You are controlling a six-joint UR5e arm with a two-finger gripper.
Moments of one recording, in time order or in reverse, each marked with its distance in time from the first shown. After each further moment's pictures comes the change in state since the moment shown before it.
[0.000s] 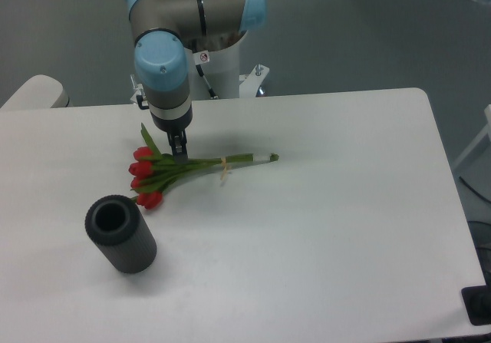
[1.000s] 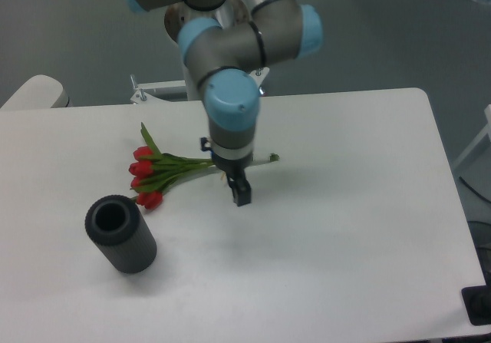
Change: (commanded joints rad) arm 0.233 -0.239 0.291 0.006 -0.002 0.098
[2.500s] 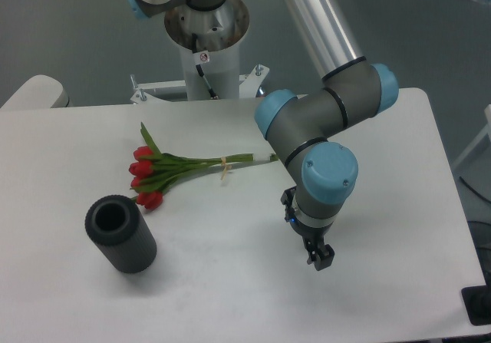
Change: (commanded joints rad) arm 0.054 -0.255 0.290 -0.005 -0.006 -0.009
